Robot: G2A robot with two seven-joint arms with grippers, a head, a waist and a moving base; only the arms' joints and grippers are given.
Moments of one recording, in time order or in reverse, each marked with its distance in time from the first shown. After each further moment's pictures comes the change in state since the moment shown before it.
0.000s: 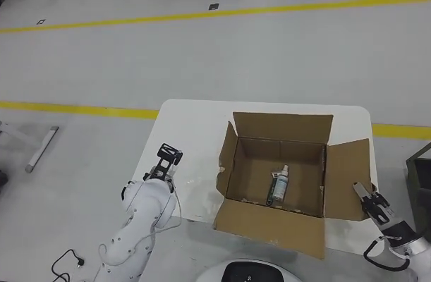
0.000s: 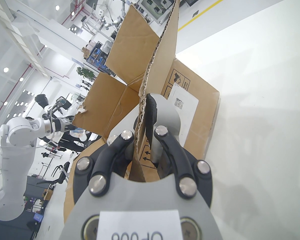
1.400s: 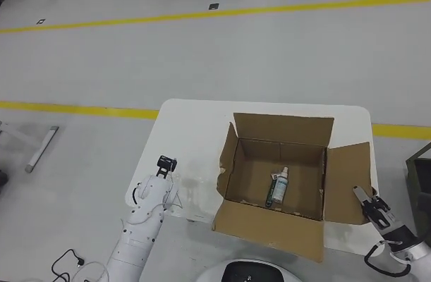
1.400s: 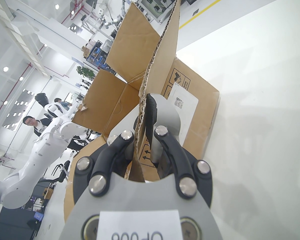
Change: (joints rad) left arm -0.201 -0.016 -0.021 0.625 -0.049 0.089 0.158; right arm -0.033 0.018 0.000 -0.022 0.007 -0.005 -0.016
